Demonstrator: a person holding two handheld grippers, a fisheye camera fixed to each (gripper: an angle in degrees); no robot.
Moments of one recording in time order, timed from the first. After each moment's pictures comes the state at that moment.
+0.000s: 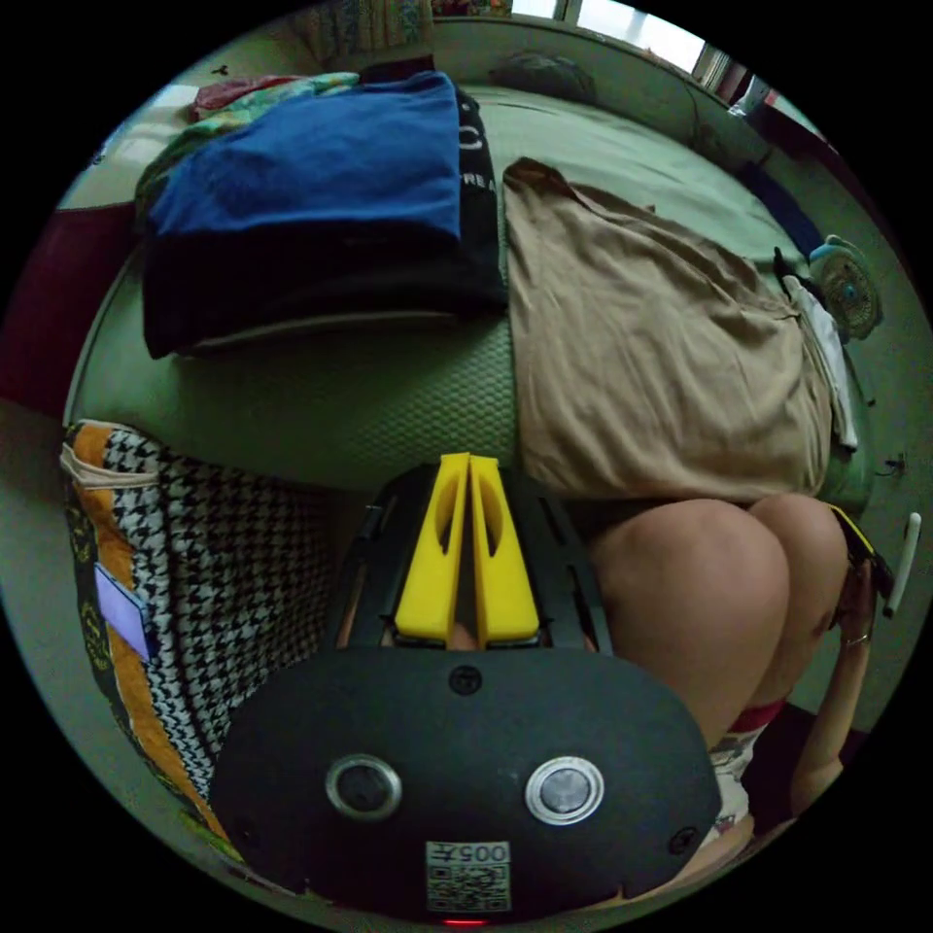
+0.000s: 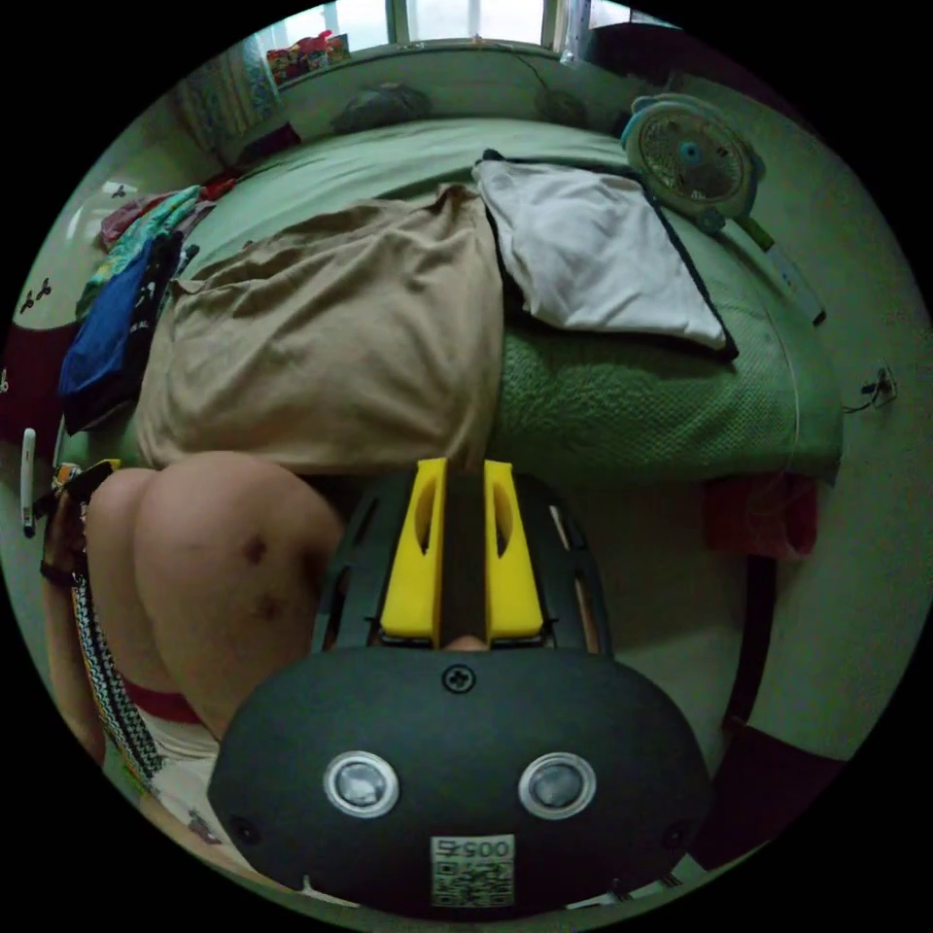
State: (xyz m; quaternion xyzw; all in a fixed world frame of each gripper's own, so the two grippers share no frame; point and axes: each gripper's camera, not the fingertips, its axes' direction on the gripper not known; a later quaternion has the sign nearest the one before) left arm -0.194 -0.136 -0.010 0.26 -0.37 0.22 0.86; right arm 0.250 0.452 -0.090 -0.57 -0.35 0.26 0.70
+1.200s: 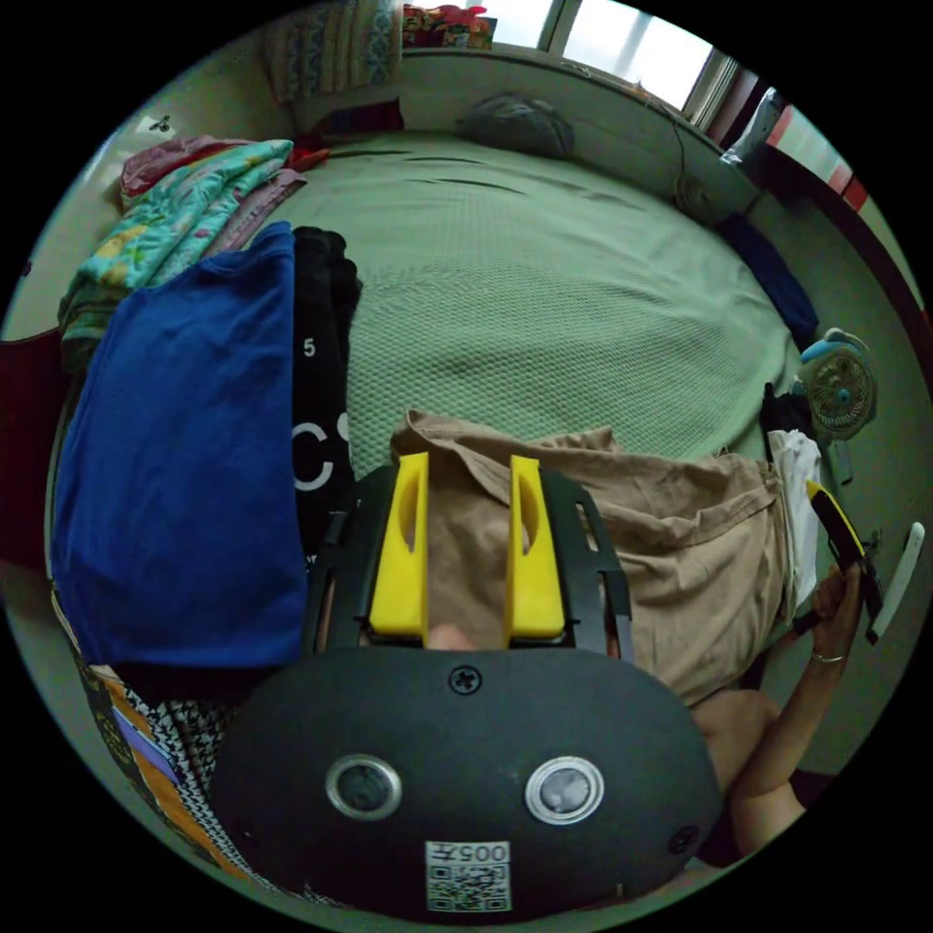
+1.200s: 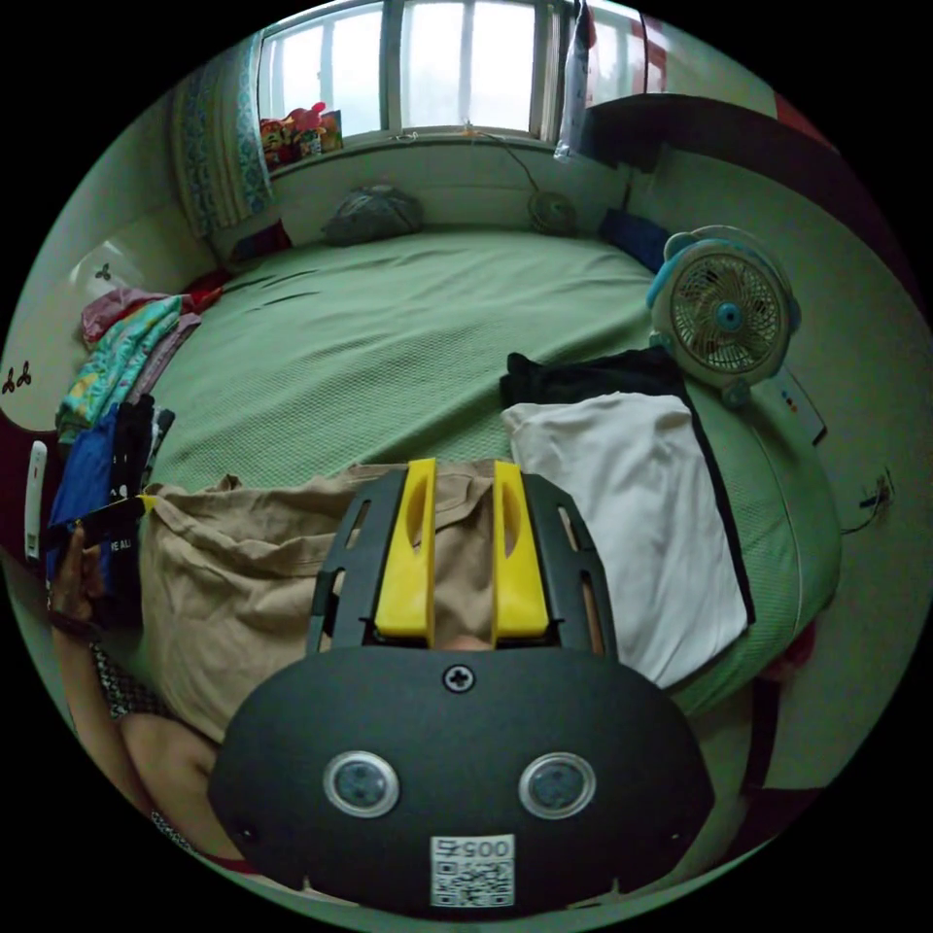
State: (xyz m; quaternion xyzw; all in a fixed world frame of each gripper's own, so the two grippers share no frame) left arm -0.022 -0.440 -0.020 0.28 -0.32 0.24 0.87; right arm 0.208 0.381 0.172 -0.49 -0.29 0.31 0.76
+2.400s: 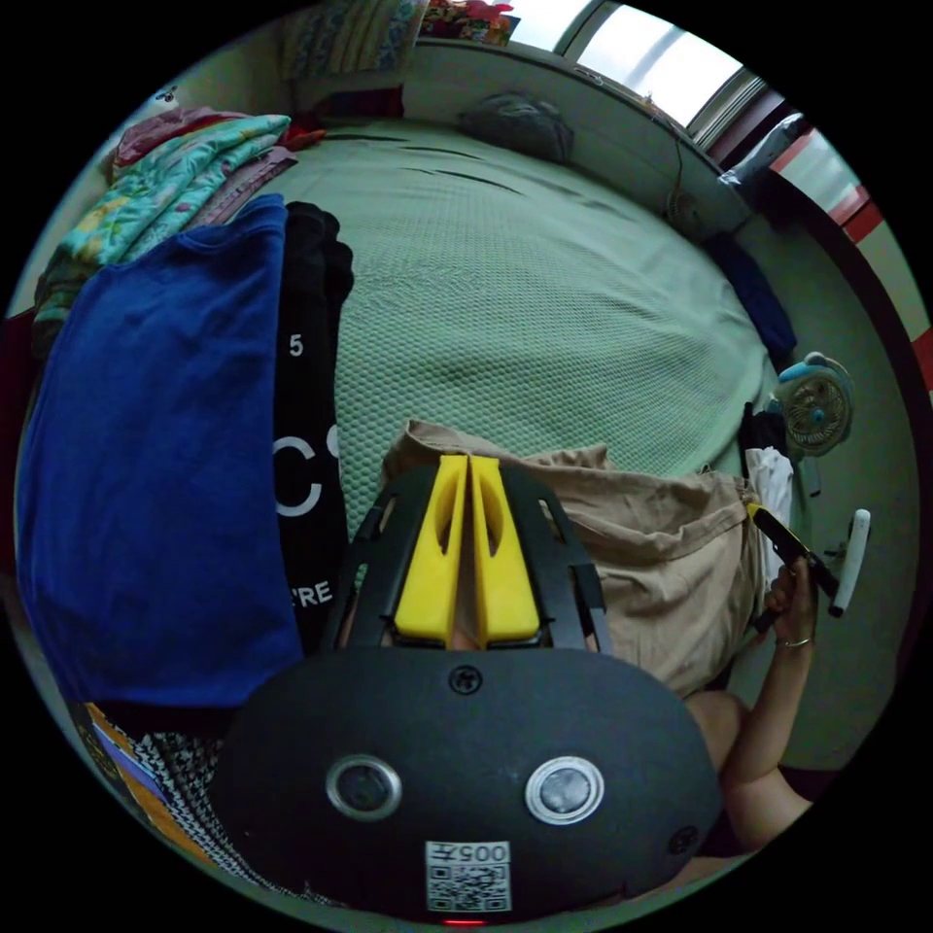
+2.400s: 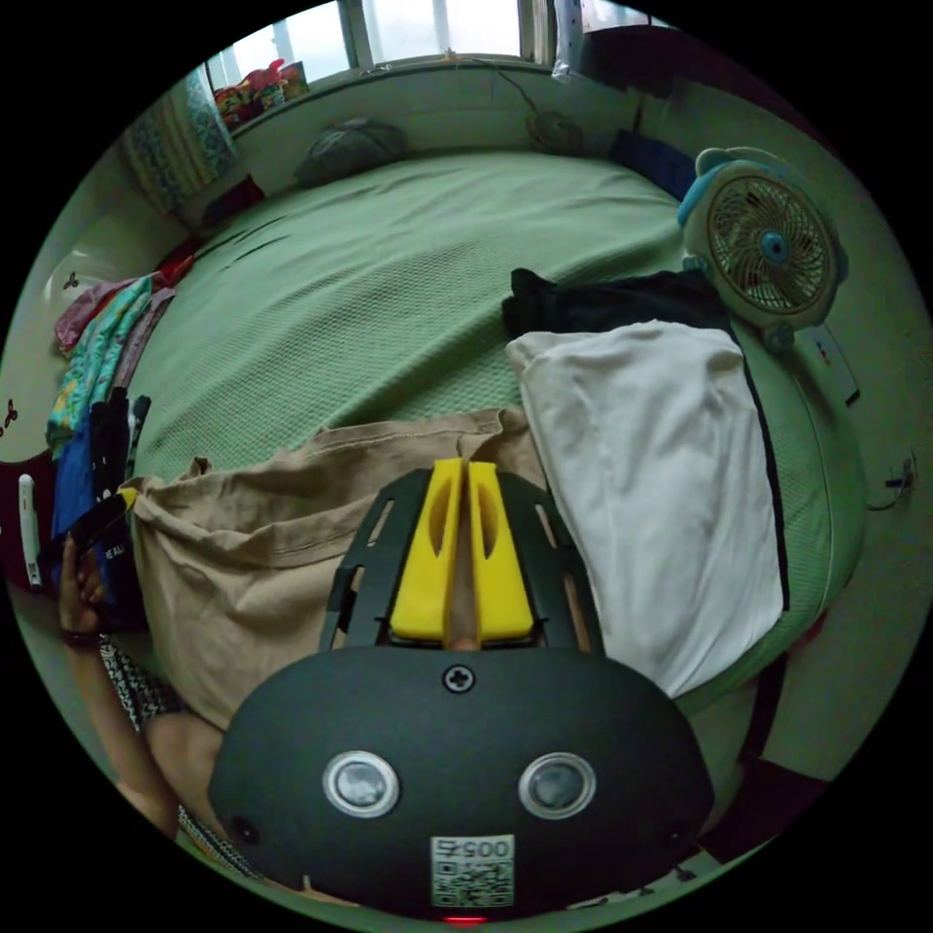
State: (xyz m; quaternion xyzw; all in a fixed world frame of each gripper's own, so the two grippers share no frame) left arm -0.016 -0.567 -0.057 0.27 -0.27 0.25 0.89; right arm 0.149 0.410 0.299 -0.57 -0.32 0.30 0.70
